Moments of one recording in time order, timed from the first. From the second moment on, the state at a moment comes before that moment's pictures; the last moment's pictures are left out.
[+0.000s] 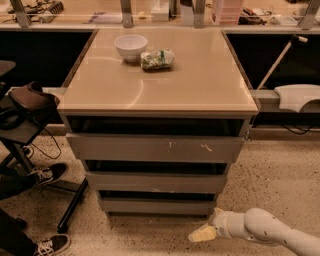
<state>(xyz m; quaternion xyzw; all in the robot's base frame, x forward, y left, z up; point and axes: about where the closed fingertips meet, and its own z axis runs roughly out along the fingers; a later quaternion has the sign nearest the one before) 0.466 -0.177 0.341 -0.29 0.88 0.25 0.28</state>
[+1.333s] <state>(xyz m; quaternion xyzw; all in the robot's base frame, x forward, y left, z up) 0.537 -0.141 0.270 -0.34 0.84 0.18 0.39</state>
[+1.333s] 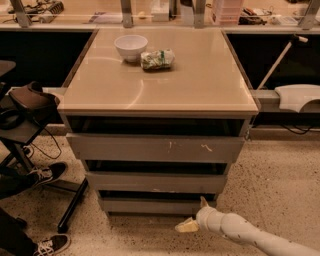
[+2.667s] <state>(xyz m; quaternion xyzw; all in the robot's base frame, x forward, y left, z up) 0.569 -0.129 0.205 -0.35 0.82 0.14 0.42</state>
